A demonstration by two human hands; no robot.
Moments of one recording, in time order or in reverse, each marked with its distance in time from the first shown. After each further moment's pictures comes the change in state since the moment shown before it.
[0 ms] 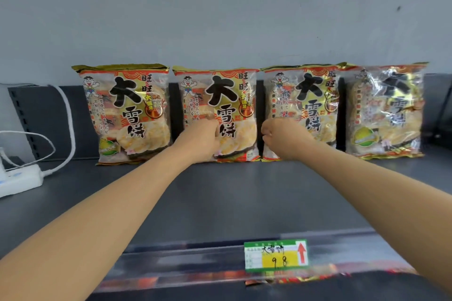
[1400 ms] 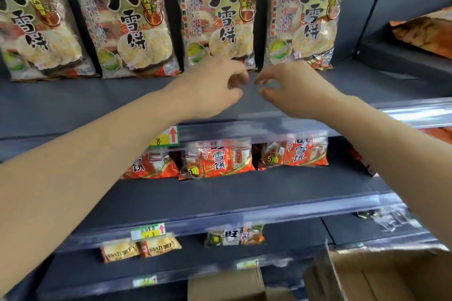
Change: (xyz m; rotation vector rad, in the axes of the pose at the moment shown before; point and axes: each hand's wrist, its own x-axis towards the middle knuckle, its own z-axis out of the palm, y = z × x) left_hand -0.105 0.234 0.031 -0.153 -0.127 0.283; right_hand -0.189 0.143 -0.048 0.052 -0.019 -0.091
